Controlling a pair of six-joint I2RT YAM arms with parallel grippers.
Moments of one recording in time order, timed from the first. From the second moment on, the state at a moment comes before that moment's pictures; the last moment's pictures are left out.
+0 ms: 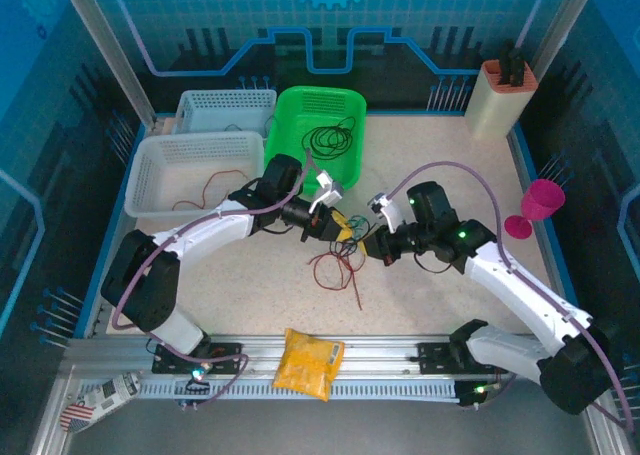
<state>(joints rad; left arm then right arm) -0.54 1.58 1.07 -0.17 1.11 0.15 0.52 1.08 0.85 -0.58 -0.60 0.11</state>
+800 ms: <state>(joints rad) -0.55 1.58 1.07 -0.17 1.11 0.15 0.39 0.81 0.88 -0.63 -0.59 -0.02</state>
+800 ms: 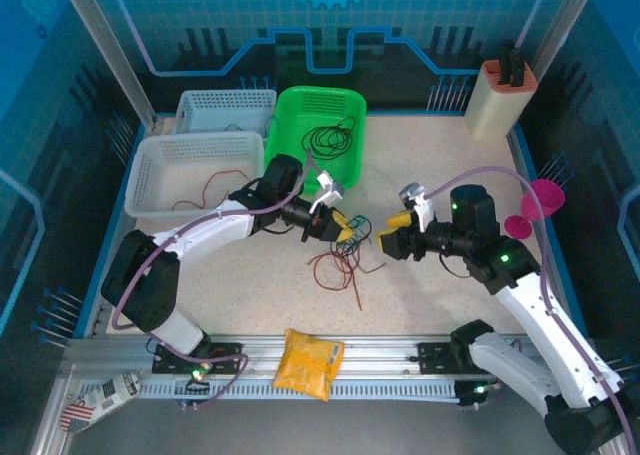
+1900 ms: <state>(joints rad) -0.56 1.58 1.09 -0.27 1.09 0.23 0.58 1.05 0.94 -0.58 -0.29 -0.94</state>
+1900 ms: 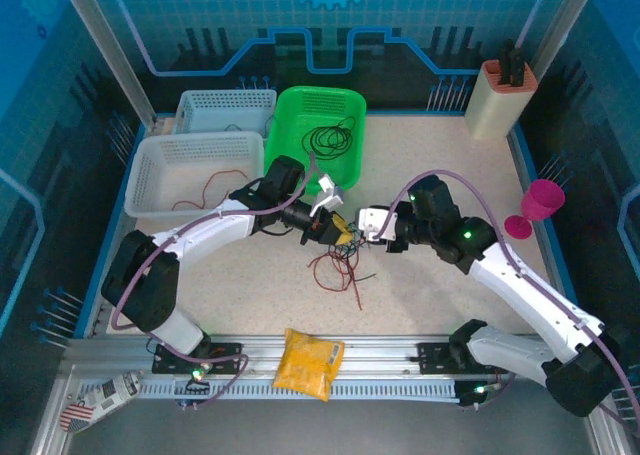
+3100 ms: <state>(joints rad) -0.56 1.58 1.10 -0.26 1.06 0.21 0.73 1.01 0.96 -0.58 0.05 -0.61</state>
